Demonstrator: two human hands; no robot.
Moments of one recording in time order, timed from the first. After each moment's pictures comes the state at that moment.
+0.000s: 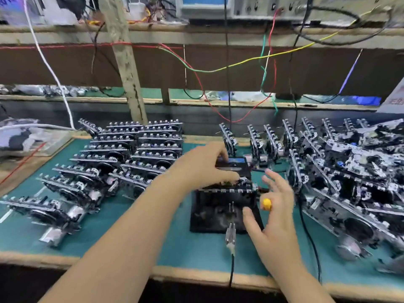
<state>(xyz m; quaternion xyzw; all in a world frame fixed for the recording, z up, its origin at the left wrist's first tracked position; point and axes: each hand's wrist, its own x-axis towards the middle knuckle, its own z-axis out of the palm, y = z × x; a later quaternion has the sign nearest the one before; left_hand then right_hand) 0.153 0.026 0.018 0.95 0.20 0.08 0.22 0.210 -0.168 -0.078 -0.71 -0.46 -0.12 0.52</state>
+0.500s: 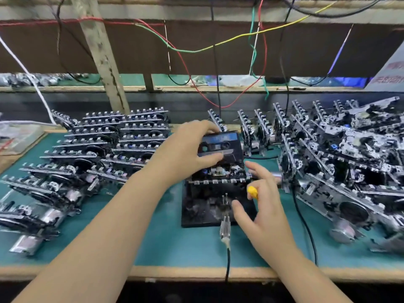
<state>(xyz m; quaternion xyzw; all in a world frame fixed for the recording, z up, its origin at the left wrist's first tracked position) 0.155 0.049 0.003 0.95 0.09 0.23 0.21 0.215 -0.165 -0.080 -0.75 -0.47 -0.06 0.47</state>
